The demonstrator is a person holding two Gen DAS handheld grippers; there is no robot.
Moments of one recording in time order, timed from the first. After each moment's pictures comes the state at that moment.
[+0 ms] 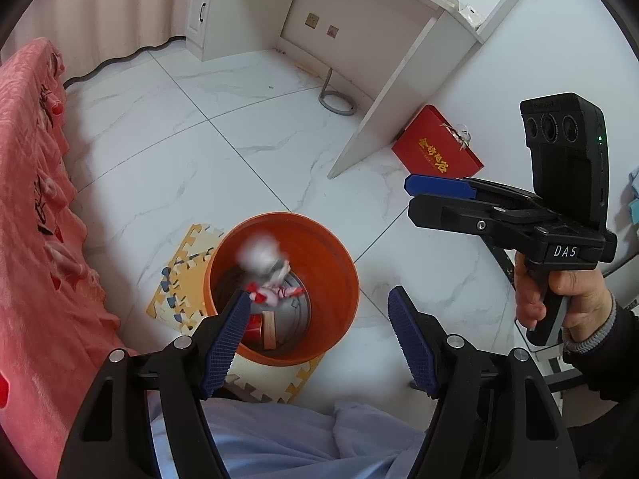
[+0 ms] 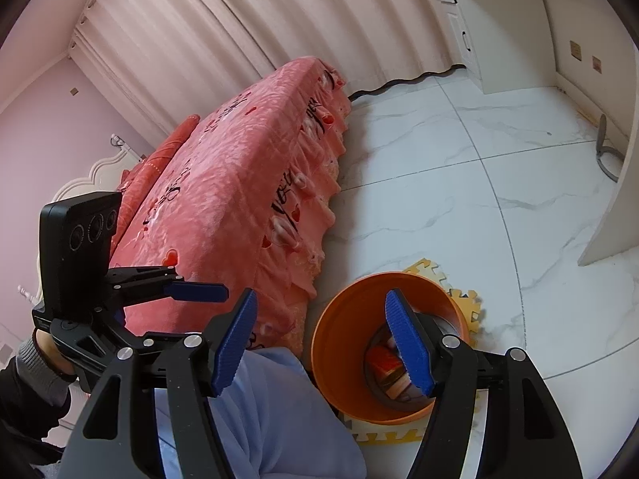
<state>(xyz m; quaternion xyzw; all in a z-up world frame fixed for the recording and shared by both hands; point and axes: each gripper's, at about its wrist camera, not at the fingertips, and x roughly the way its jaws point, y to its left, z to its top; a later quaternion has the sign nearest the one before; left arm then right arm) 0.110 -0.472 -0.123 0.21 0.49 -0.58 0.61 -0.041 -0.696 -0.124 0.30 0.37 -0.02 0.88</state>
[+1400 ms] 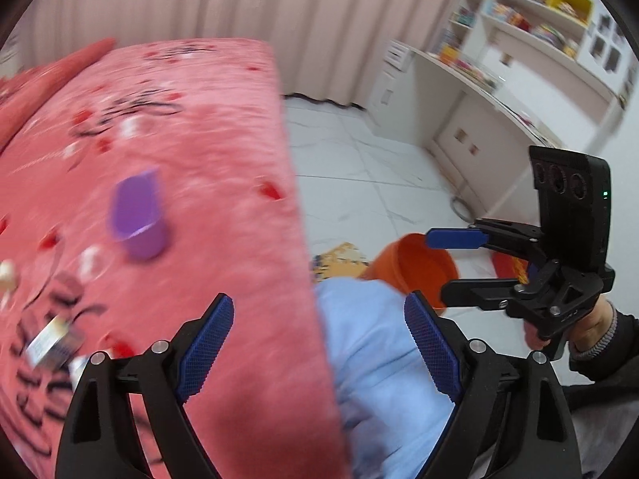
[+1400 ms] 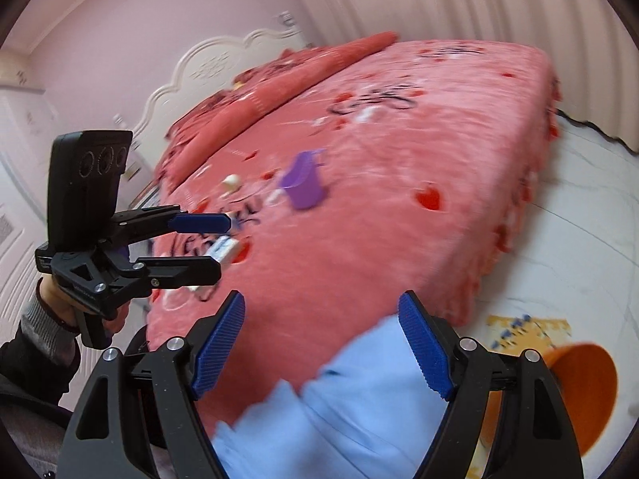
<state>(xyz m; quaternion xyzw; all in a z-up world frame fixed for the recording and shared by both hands) 0.119 -0.157 -0.043 0.05 0.45 -0.36 0.82 0.071 -0.378 -0.044 0.11 0.41 0.28 0.86</state>
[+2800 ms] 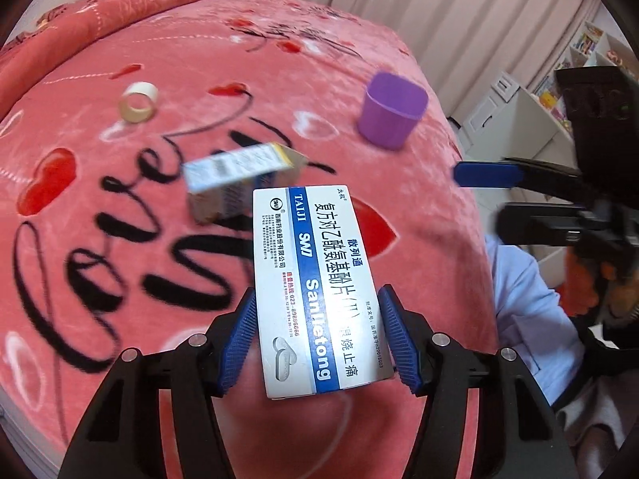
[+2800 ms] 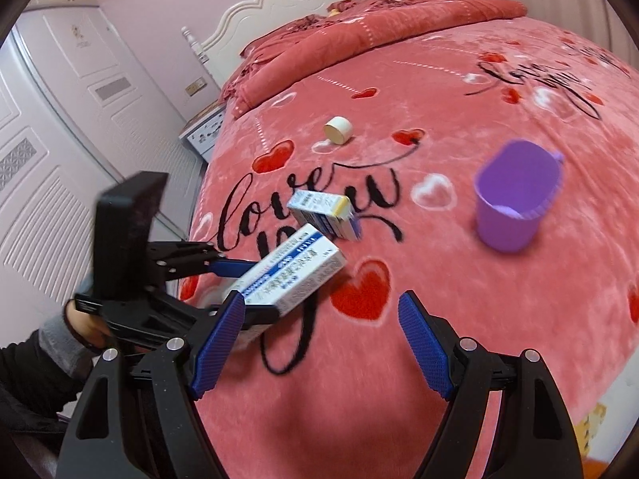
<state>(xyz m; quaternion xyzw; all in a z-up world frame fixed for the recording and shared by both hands) 0.137 0.041 -0.121 -0.02 0.50 -0.22 0.83 0.178 -0.156 -0.079 0.02 0.46 0.42 0.78</state>
